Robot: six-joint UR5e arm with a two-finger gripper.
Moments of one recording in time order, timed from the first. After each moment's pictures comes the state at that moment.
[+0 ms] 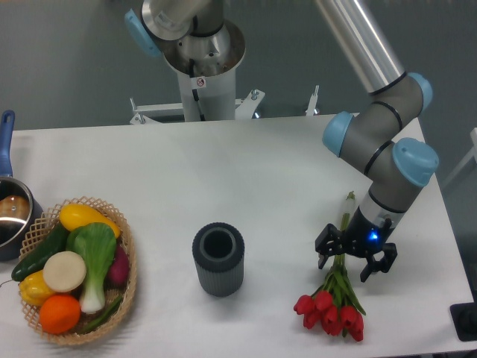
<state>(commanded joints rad) 2.76 -2.25 -1.50 -0.87 1.09 0.94</state>
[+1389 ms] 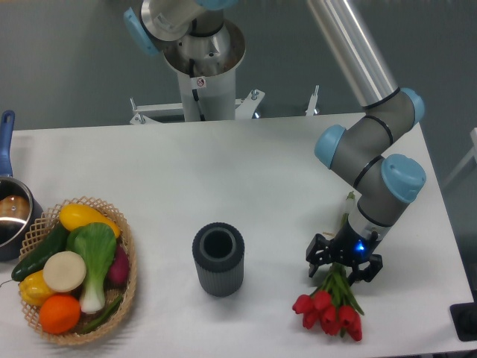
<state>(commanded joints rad) 2.73 -2.27 -1.50 -0.86 1.10 0.94</state>
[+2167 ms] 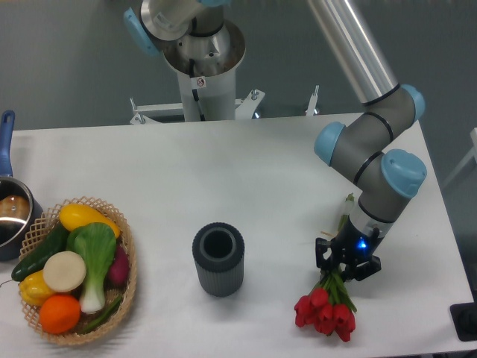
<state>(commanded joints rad) 2.73 -2.22 -1.51 -0.84 1.09 0.93</state>
